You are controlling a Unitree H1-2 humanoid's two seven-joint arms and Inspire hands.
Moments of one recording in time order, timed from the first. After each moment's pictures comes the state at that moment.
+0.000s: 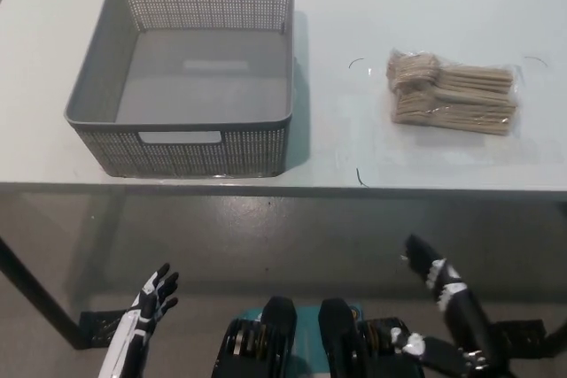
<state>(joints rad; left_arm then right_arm) 0.09 0.12 -0.02 0.13 0.02 -0.28 -0.07 0.09 -0.11 0.11 -0.04 0.00 -0.26 0.15</state>
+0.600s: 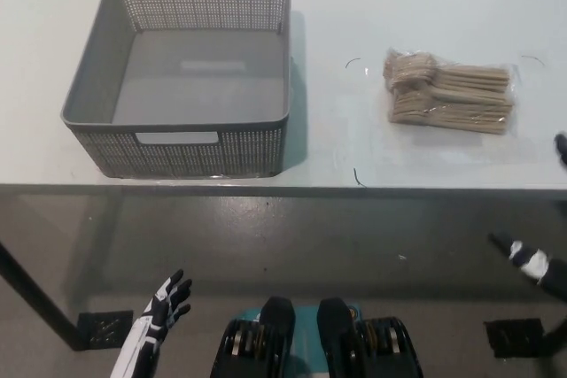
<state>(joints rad) 0.12 0.12 -0.04 0.12 0.02 -0.28 -0.10 -0.07 -0.28 -0.13 -0.36 -0.23 -0.11 0.10</state>
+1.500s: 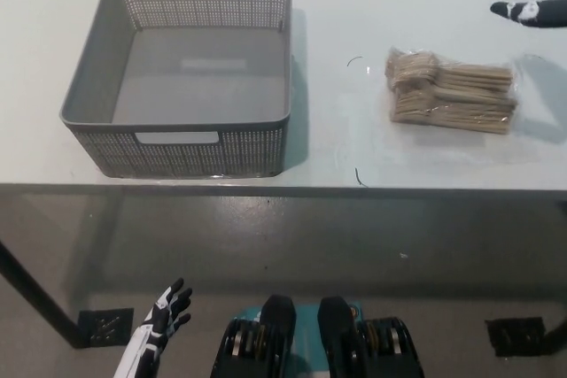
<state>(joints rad) 0.12 0.12 -0.05 0.14 0.02 -0.28 -0.10 -1.02 -0.61 0.29 0.51 -0.44 0.21 0.42</state>
